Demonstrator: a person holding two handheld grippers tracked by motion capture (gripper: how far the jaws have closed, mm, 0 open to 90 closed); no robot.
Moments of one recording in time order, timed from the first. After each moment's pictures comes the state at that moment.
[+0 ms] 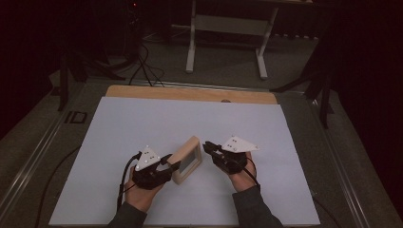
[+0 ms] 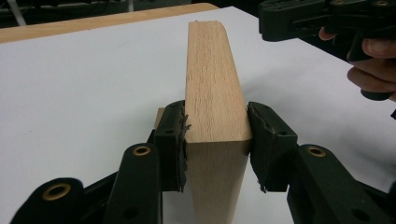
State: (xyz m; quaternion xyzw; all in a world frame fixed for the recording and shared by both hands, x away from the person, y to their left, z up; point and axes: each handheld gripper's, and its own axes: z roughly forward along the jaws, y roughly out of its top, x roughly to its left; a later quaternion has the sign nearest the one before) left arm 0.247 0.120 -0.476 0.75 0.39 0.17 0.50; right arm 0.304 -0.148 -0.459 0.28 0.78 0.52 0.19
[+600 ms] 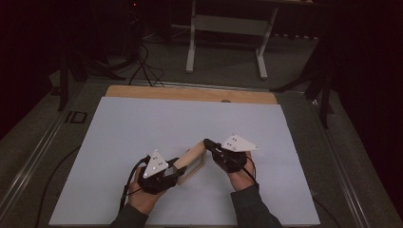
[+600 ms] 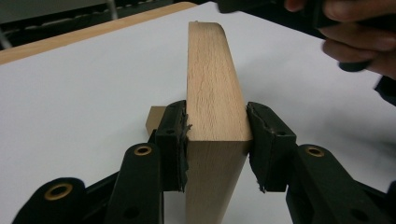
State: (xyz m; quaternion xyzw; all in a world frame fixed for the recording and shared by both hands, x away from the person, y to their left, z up) left arm 0.239 0.104 -0.476 0.78 0.33 0.18 0.49; right arm 0.303 -0.144 -0.451 0.28 0.77 0.53 0.21
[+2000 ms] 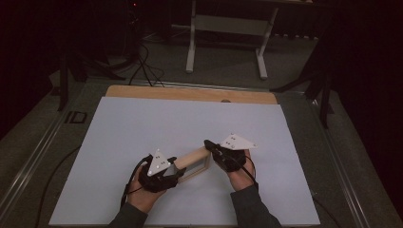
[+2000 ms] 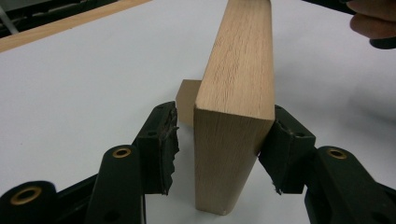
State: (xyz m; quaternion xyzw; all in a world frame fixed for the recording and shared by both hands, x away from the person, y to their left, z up) left arm 0.247 0.105 -0.484 0.80 0.34 0.19 0.45; right arm 0.307 -0.143 -0.456 0.30 0.78 0.51 0.20
